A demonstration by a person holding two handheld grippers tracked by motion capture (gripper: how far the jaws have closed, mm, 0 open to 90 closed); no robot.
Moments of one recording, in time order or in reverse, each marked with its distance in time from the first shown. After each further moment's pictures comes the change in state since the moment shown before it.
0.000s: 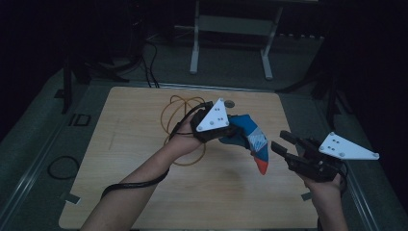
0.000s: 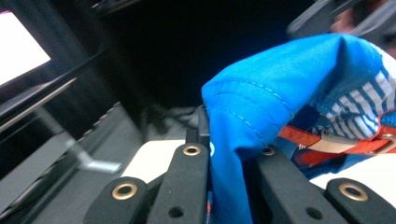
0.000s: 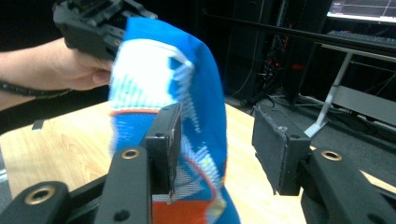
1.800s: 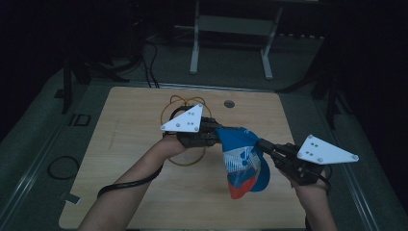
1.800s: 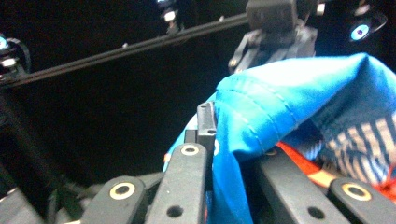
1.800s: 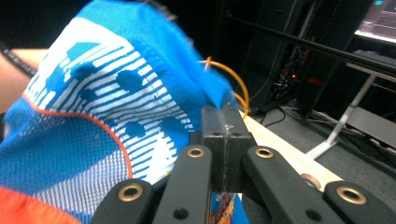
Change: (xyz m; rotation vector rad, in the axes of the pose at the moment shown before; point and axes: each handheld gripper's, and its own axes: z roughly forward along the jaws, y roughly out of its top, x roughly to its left) left arm 0.005 -0.021 -0.028 -0.288 -0.319 -0.019; right arm 0.033 0.016 0.021 0.007 0.064 -0.114
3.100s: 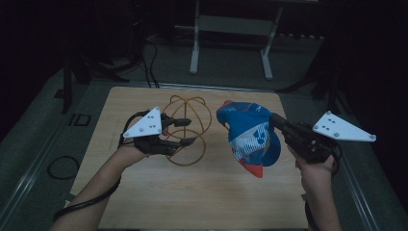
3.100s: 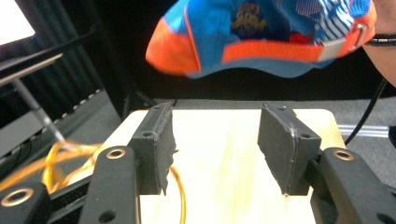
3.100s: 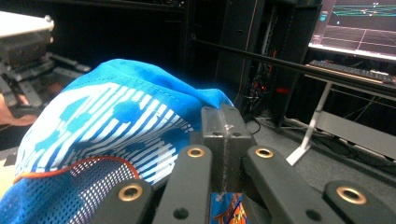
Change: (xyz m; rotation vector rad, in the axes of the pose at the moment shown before) left arm -0.024 -0.017 -0.099 0.276 0.323 -0.142; right arm -0.034 0.027 0.002 -0.084 -0.120 0.078
